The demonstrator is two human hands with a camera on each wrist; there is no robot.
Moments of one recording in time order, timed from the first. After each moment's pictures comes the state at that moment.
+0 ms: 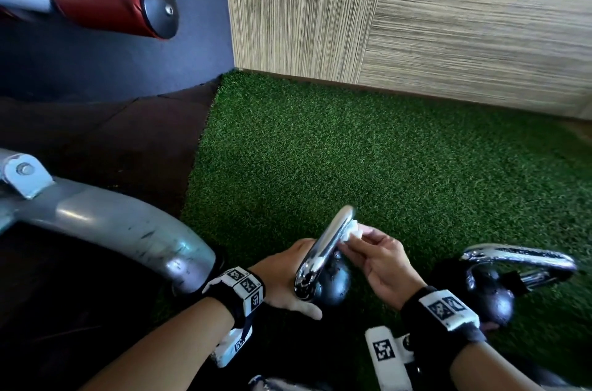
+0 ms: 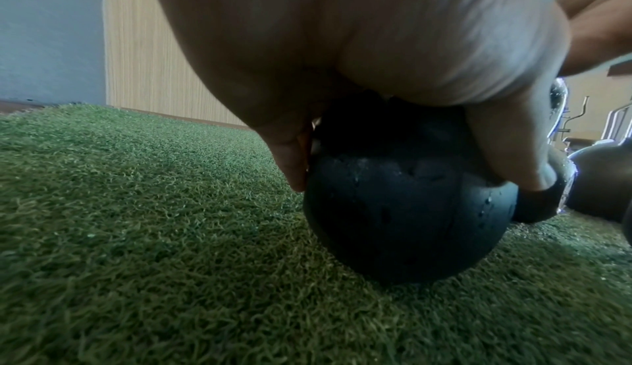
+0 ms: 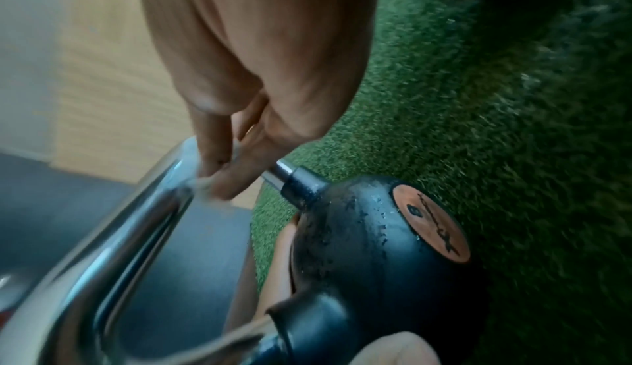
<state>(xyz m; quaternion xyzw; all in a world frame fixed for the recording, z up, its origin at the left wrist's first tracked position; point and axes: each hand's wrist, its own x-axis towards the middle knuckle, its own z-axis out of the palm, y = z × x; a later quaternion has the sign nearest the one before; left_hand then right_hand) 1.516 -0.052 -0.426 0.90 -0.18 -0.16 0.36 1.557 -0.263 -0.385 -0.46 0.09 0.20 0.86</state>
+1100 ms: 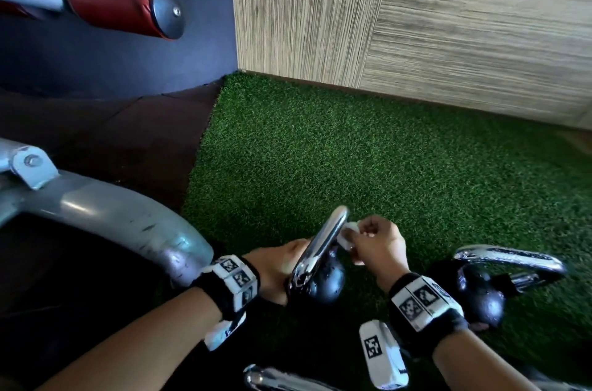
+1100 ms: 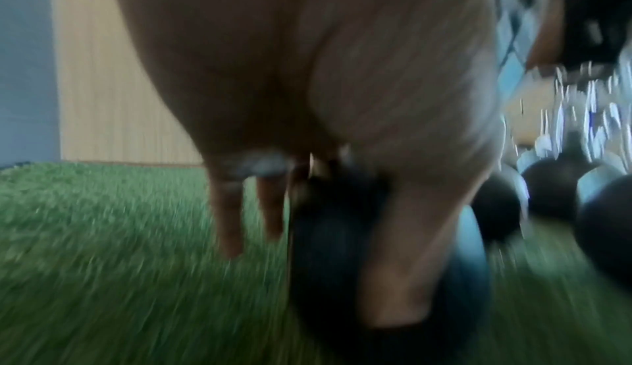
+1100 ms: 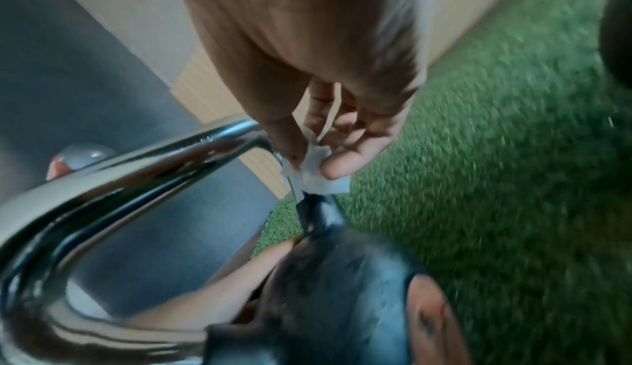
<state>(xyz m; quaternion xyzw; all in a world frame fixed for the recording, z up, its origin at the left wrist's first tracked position) 1.509 -0.051 -0.394 0.94 -0.16 -0.20 0.21 1.565 -0.260 -0.371 -0.86 0.08 0.03 0.51</state>
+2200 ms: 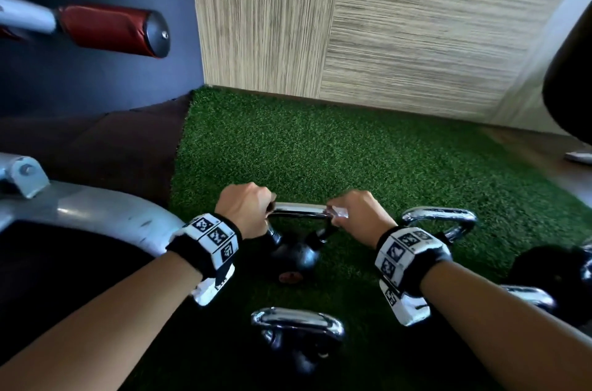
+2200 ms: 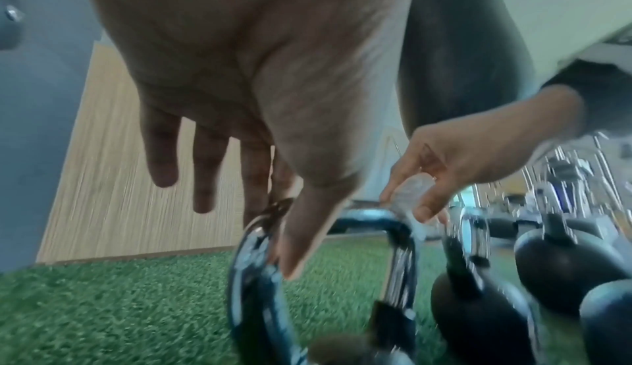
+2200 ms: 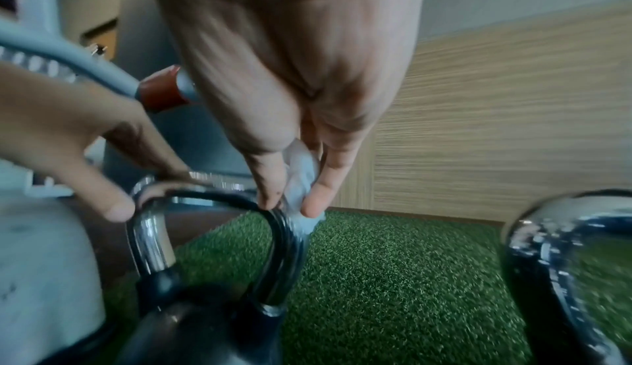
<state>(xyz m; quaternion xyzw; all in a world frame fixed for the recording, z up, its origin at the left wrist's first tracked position) 1.476 -0.046 -0.291 1.00 -0.05 0.00 0.01 1.520 -0.285 -0.296 -0.97 -0.18 0.04 0.16</state>
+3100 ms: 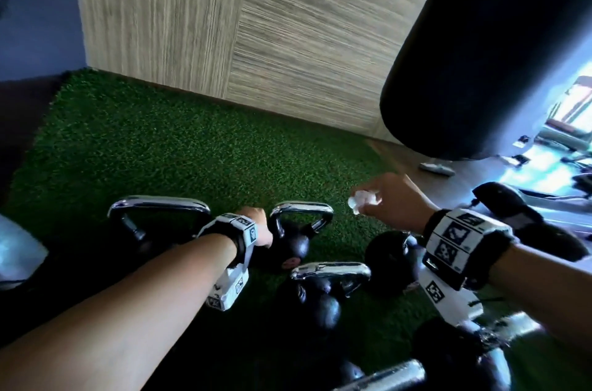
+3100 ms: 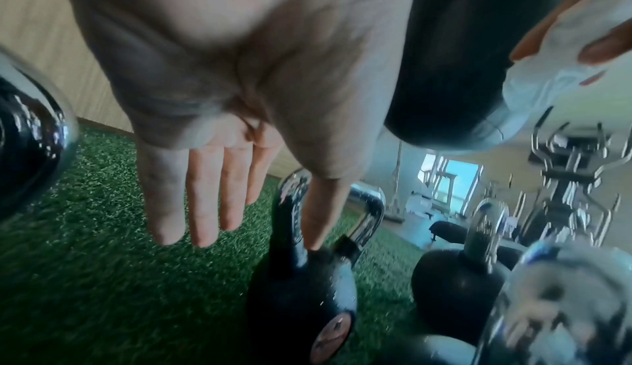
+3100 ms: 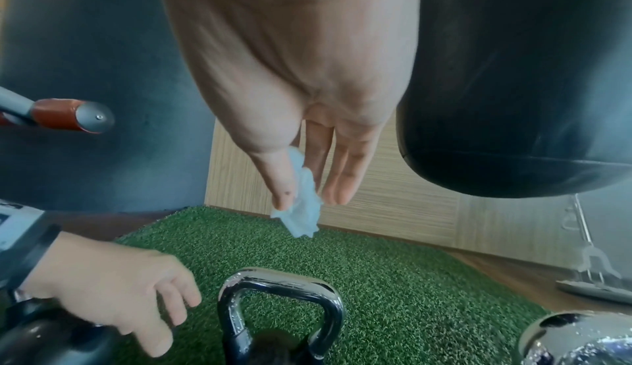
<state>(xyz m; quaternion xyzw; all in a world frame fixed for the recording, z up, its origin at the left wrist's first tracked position) 1.511 -0.300 -0.309 0.98 -0.04 -0.16 0.13 1.443 -0.532 -0.157 -0.99 -0.11 -0.05 0.08</state>
